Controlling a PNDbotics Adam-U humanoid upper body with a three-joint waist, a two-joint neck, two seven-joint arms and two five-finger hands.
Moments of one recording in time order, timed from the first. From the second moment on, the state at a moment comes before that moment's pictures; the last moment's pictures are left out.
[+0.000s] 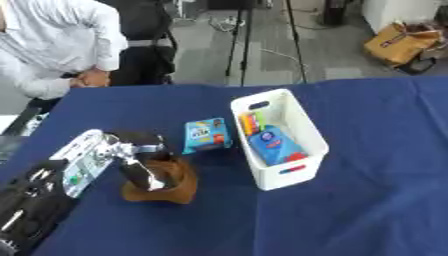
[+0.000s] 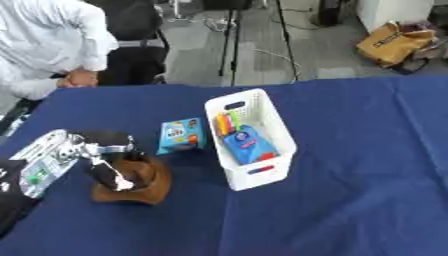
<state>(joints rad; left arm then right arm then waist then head) -0.79 0.62 -0.39 -1.16 -0.65 -0.22 -0.64 -0.46 -0.32 -0.22 -1.98 0.78 -0.09 -0.91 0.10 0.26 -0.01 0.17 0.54</state>
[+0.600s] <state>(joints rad) -0.81 0.63 -0.39 -1.18 -0.65 -0.21 -0.66 -0.46 -0.32 -0.23 -1.98 0.77 -0.09 -0.91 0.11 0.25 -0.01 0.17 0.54</state>
